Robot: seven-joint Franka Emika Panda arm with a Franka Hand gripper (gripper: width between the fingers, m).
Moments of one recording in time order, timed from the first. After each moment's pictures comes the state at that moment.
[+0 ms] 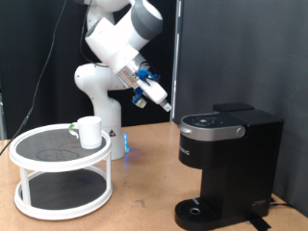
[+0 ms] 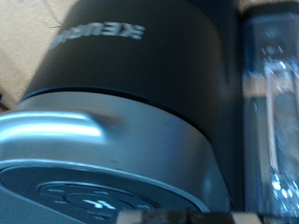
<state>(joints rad) 0.02 -0.41 -0.16 -2.59 0.95 2.22 1.95</state>
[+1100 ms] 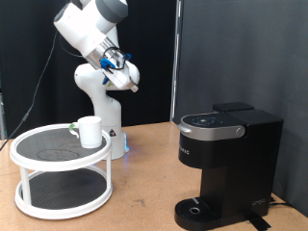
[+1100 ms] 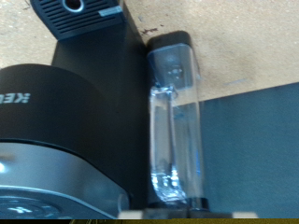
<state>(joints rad) -0.16 -0.68 -0.24 -2.68 0.66 1.89 2.09</state>
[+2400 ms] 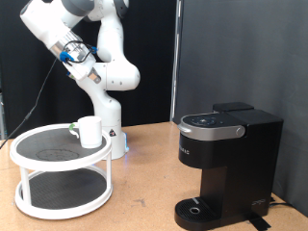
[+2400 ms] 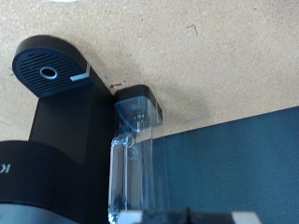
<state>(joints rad) -0.37 -0.83 -0.42 -2.69 0.37 1.64 2.04</state>
